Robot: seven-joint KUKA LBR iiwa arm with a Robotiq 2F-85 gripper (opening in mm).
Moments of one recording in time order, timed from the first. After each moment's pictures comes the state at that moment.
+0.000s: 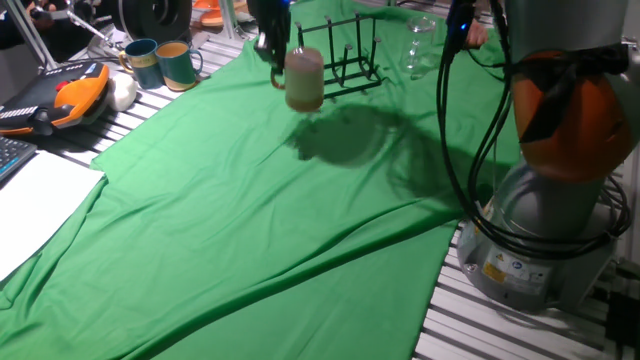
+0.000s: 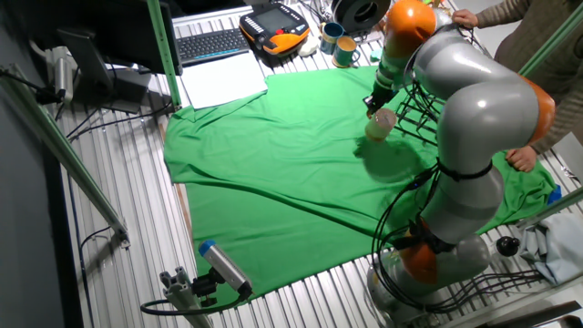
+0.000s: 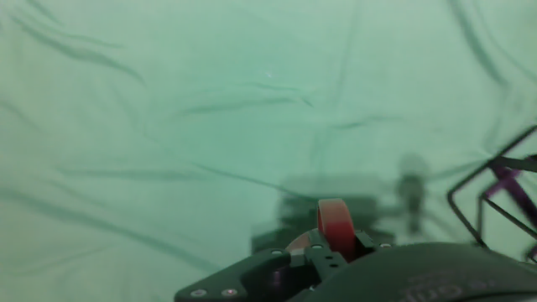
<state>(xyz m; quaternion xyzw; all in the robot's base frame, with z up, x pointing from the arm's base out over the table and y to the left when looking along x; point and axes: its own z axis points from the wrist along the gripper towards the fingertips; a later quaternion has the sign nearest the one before) 0.539 -0.097 0.188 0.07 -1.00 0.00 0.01</state>
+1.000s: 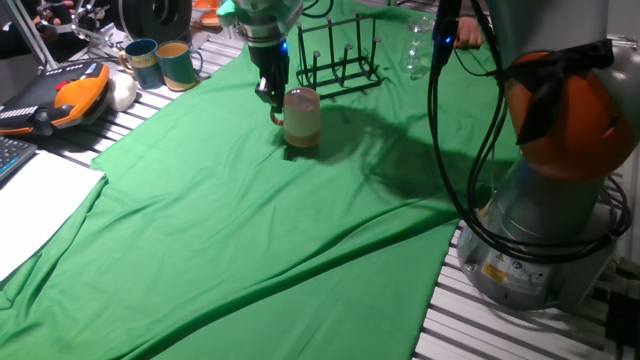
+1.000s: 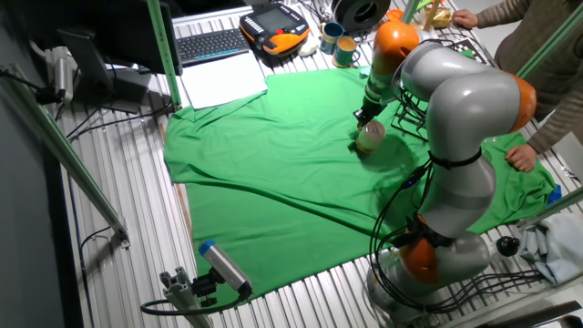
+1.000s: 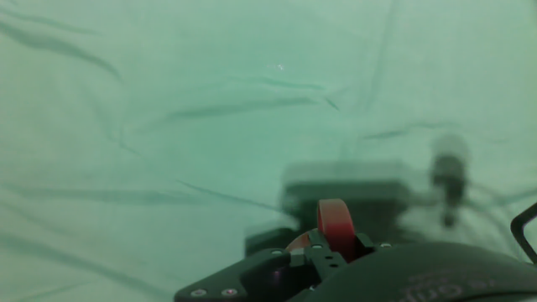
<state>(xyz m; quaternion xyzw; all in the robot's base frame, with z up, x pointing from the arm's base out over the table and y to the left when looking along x) 0.545 -0.092 0.110 0.07 -1.00 0.00 0.02</state>
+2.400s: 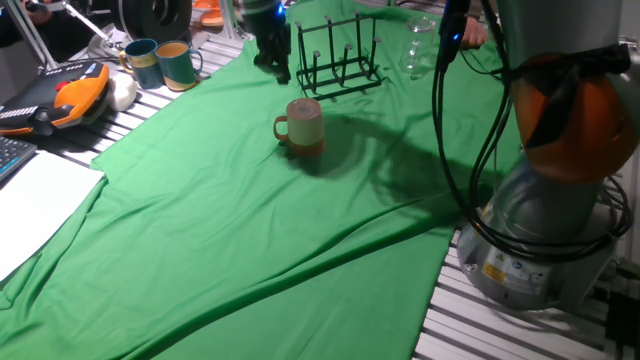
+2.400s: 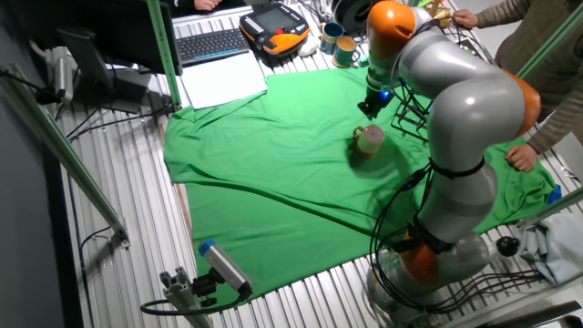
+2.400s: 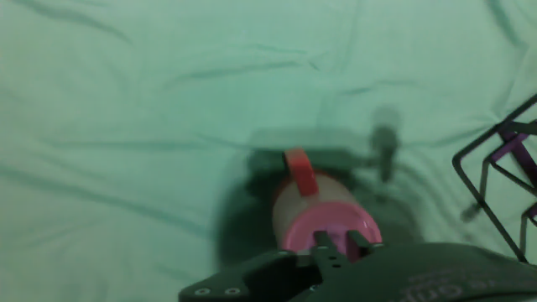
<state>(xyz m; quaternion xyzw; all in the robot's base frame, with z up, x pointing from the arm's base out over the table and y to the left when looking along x) 0.518 -0.088 0.206 0.07 -0.99 0.03 0.07</state>
